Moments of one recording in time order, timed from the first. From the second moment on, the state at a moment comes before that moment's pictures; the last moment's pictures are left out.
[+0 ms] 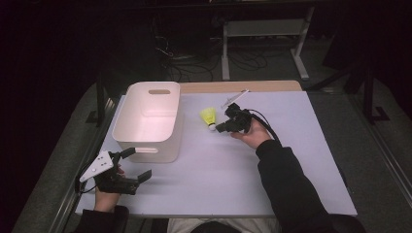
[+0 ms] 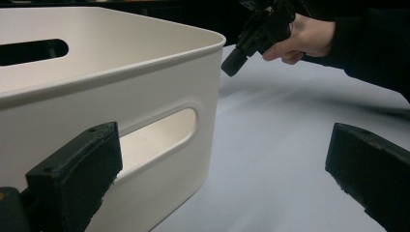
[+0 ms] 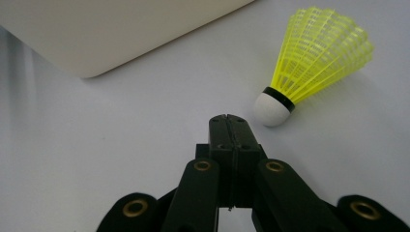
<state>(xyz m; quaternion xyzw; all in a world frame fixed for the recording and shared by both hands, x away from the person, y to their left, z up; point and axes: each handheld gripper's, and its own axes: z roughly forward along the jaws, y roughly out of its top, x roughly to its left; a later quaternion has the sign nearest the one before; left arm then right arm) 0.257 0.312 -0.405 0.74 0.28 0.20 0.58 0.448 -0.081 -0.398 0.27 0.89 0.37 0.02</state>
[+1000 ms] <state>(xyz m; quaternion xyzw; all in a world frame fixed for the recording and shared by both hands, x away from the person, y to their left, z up) 0.257 0.312 -0.405 0.74 0.28 0.20 0.58 0.495 -0.077 -0.395 0.31 0.88 0.36 0.04</state>
